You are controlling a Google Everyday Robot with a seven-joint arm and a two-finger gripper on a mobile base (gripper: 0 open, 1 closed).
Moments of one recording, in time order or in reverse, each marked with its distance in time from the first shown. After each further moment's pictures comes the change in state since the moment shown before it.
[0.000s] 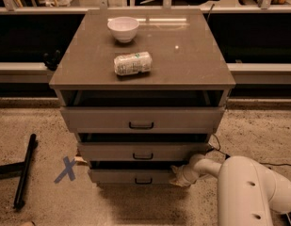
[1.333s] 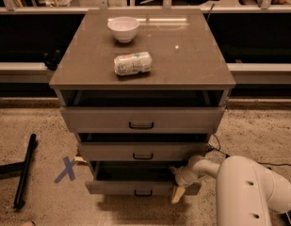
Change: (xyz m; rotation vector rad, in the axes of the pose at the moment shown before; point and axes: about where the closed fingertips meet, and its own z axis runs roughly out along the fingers) arm -0.002 0.004 0.004 -0.008 -0.003 0.001
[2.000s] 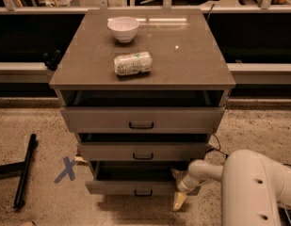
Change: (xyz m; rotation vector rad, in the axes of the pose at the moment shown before) arm -0.008 0.034 -0.019 -0.025 0.045 -0.002
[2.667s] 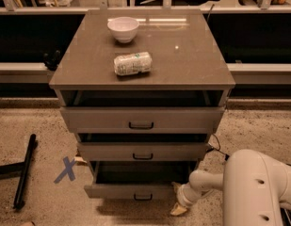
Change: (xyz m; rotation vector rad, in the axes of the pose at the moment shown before) arm 0.004 0.083 0.008 -0.138 0.012 0.062
